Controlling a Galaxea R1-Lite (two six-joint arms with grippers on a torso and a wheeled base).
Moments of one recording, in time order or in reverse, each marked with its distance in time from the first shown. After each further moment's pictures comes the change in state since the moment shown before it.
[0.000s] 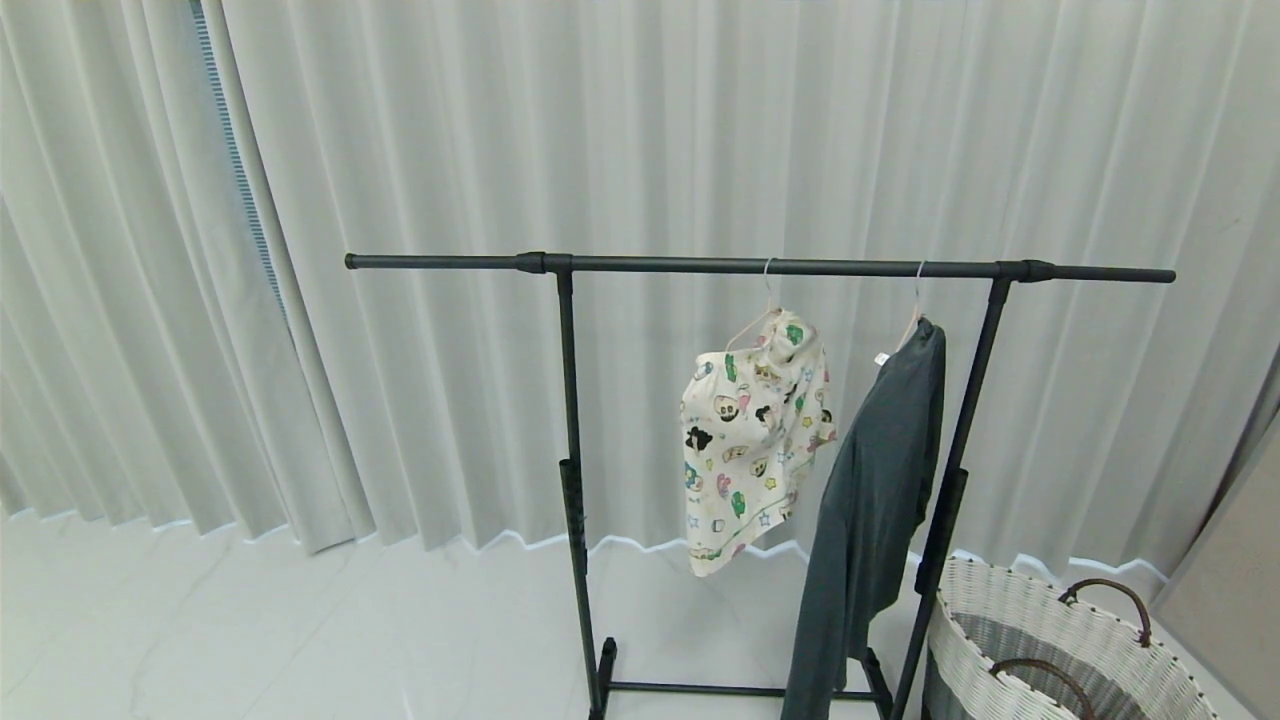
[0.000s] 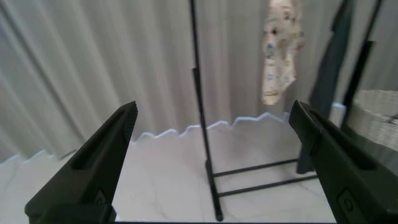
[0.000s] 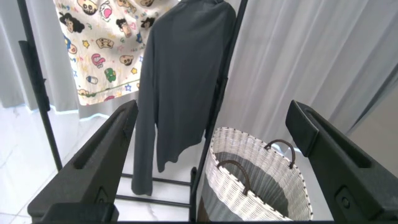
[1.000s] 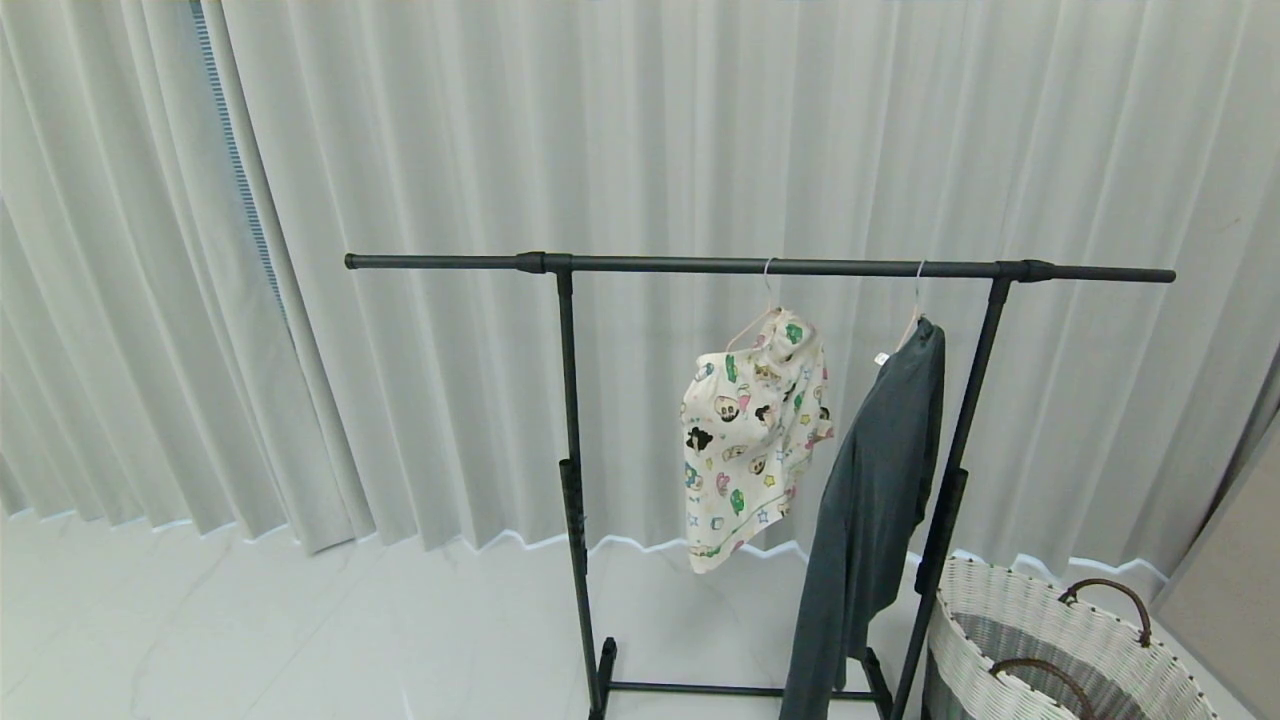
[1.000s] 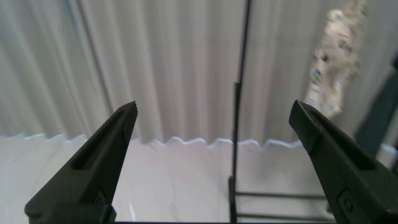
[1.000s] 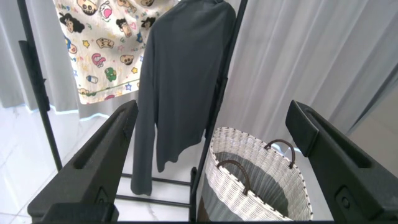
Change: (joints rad) left arm 0.026 -0.067 -0.008 0.036 0.171 -0.073; right arm 0.000 0.000 0.000 0.000 0.000 0.000
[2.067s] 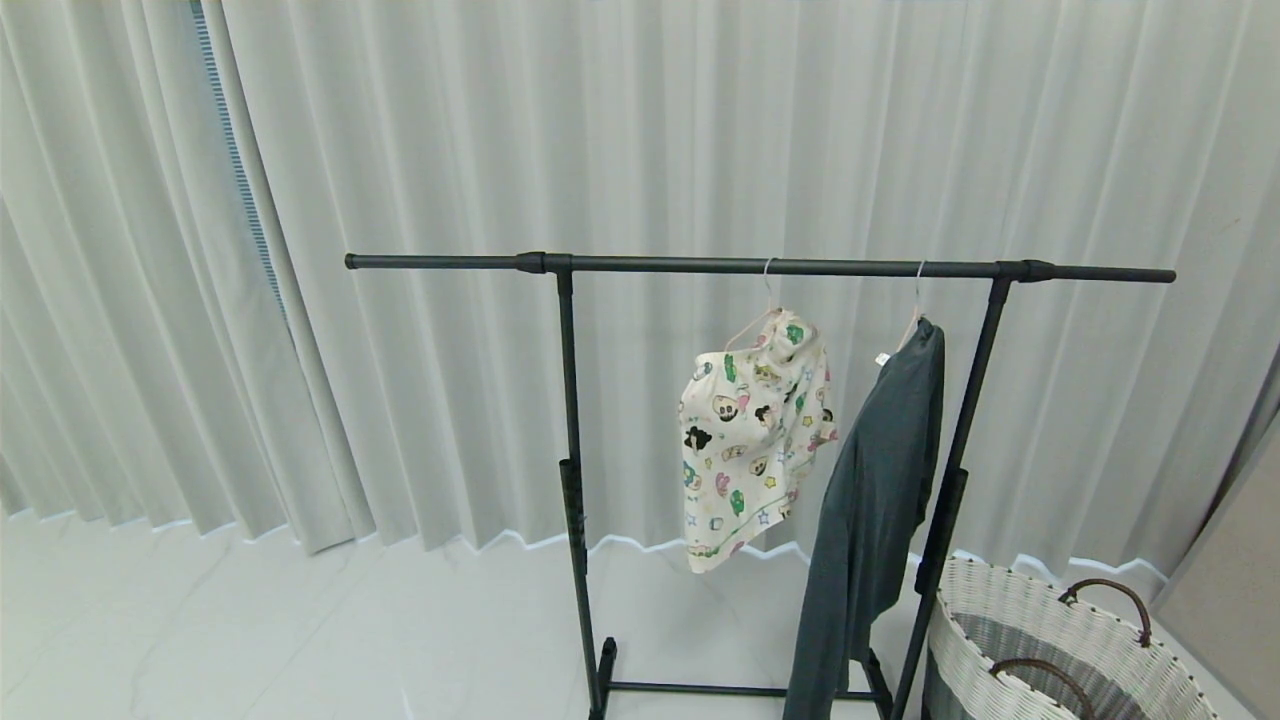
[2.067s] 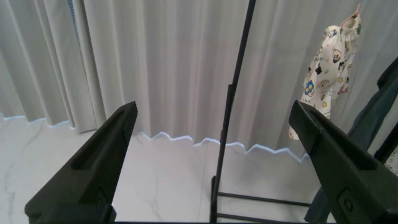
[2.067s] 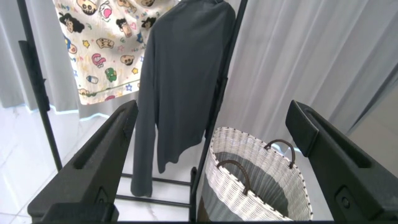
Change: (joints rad) left arm 0.004 -0.013 -0.007 -0.004 0.036 -0.083; right arm 0.000 0.000 0.000 0.000 0.000 0.000
